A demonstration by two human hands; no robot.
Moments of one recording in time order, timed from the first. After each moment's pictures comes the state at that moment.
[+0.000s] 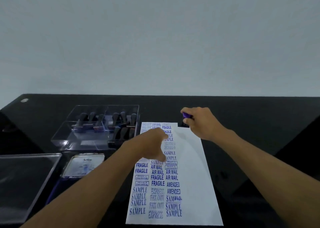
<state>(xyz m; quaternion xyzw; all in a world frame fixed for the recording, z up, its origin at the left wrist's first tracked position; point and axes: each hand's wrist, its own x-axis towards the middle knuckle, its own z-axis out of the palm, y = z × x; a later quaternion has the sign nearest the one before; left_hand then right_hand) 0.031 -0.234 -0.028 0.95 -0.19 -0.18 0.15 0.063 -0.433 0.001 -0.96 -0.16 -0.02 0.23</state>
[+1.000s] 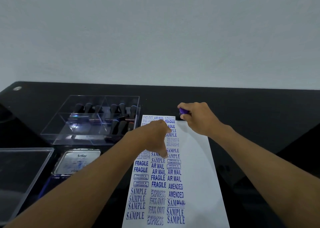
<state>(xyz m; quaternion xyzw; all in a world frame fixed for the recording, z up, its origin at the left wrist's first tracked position) 0.054 -0.241 -0.033 0.95 -0.19 -0.21 0.11 0.100 -0.422 -0.037 -0.95 -0.19 -0.01 0.23</state>
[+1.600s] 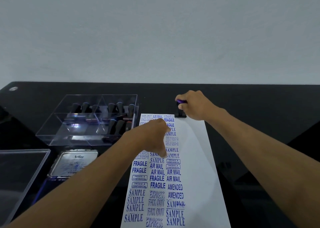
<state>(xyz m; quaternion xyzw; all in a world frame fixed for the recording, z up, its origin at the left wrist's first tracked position) 0.055 -0.241 -0.036 0.95 -0.19 -0.21 0.10 0.127 -0.414 -0.016 -0.96 -0.19 0.04 0.18</state>
